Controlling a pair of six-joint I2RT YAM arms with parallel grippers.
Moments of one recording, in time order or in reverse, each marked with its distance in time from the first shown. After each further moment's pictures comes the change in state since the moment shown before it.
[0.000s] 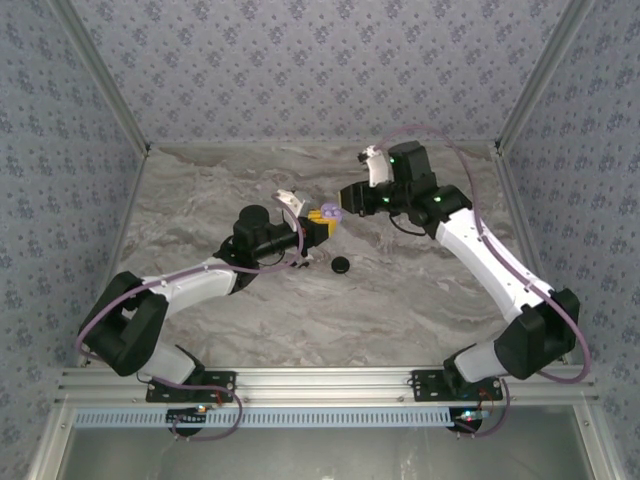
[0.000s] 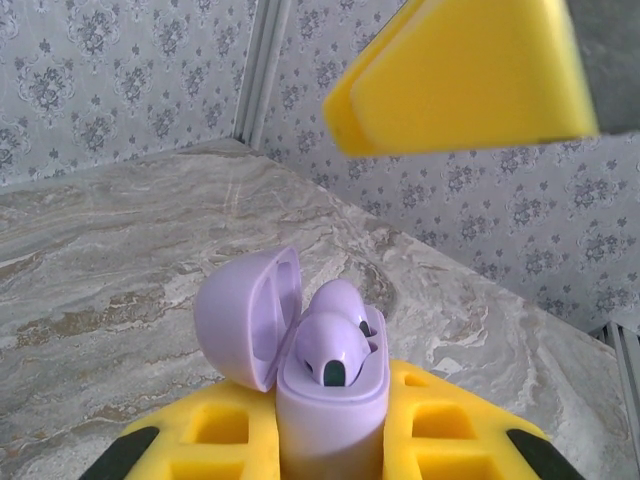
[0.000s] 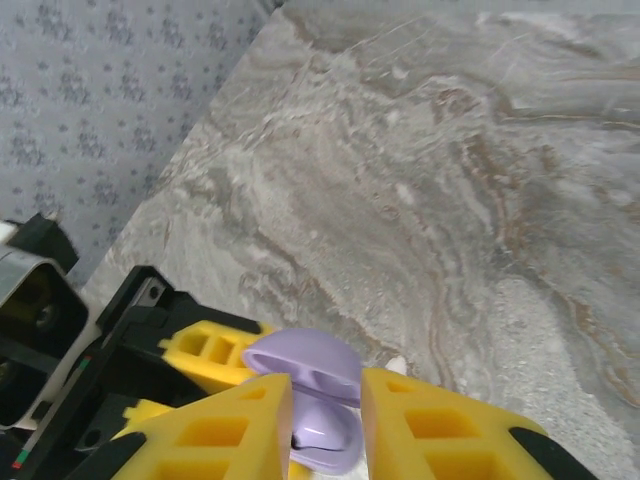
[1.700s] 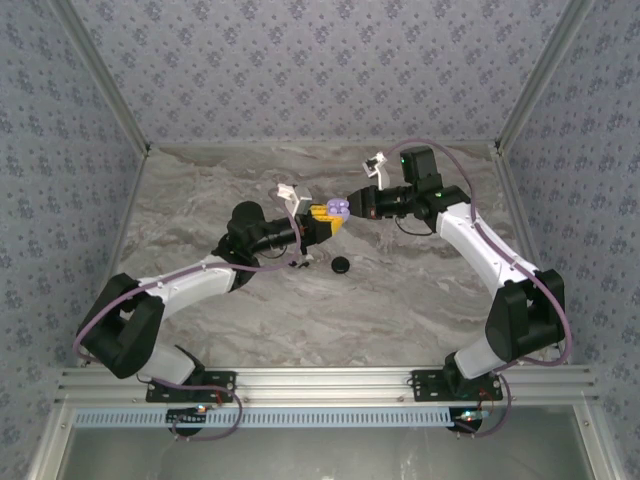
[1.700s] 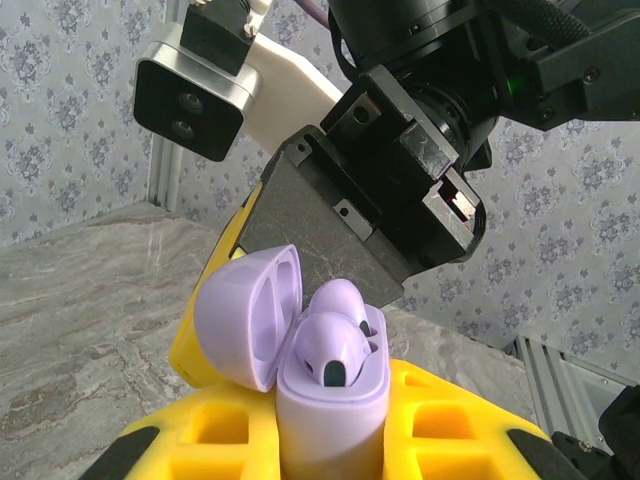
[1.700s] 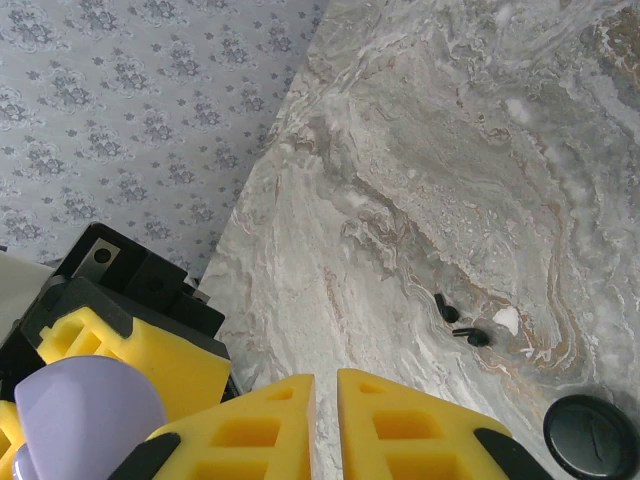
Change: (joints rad) left arm 0.000 -0.005 0.032 0.126 0.161 -0.053; right arm -0.114 0.099 -0.083 0.091 -0.428 0.092
